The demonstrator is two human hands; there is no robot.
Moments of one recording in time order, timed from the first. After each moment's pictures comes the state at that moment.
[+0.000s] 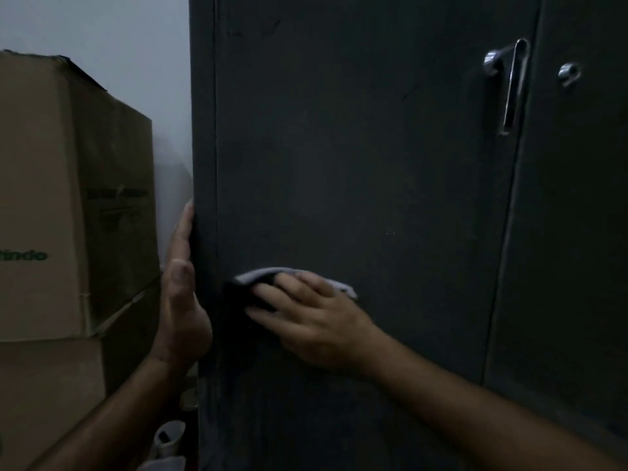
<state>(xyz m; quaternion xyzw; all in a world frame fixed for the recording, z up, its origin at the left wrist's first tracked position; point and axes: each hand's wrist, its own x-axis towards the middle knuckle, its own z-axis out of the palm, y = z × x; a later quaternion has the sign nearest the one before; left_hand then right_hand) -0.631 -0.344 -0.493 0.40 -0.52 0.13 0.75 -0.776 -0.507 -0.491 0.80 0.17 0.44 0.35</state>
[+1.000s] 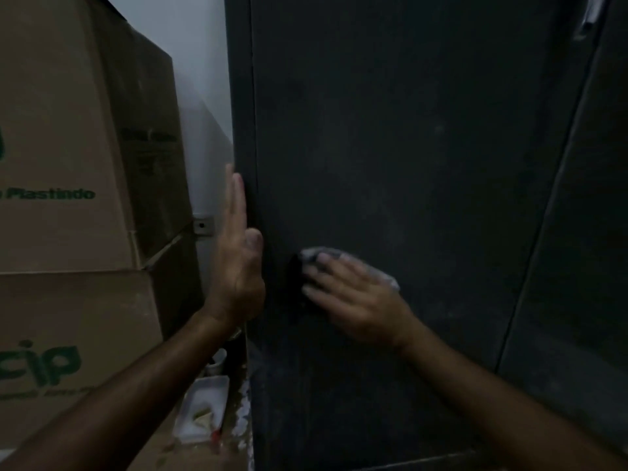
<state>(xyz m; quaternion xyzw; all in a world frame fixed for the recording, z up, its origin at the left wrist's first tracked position) -0.641 -0.329 -0.536 0.55 -0.53 0.26 0.59 -0.779 -0.520 -0.583 0.82 0.18 0.46 0.29</state>
